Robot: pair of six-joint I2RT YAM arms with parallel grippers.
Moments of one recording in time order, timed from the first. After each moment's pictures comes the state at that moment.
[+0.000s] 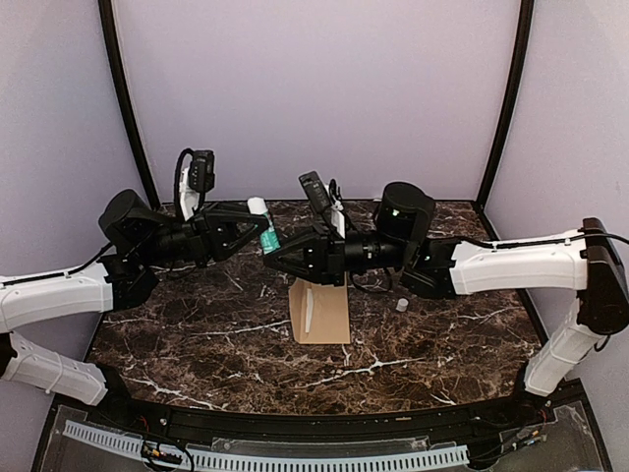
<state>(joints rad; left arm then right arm) -0.74 1.16 0.75 0.78 0.78 -0.61 1.04 1.60 1.11 0.60 -0.71 0.51</state>
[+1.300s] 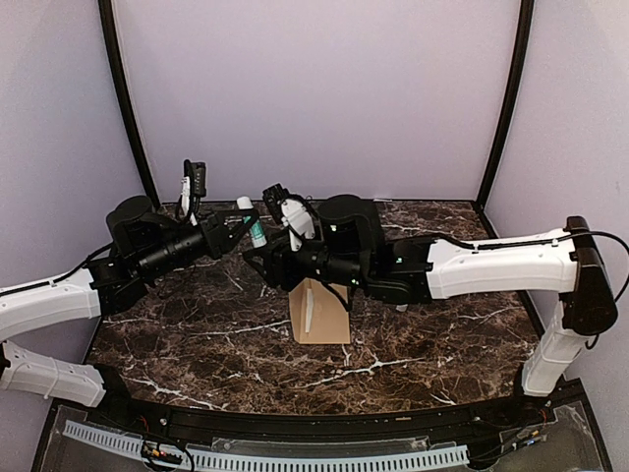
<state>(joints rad) -0.74 1.06 0.72 0.38 0.18 -0.49 1.20 1.71 1.33 0.16 0.11 0.18</state>
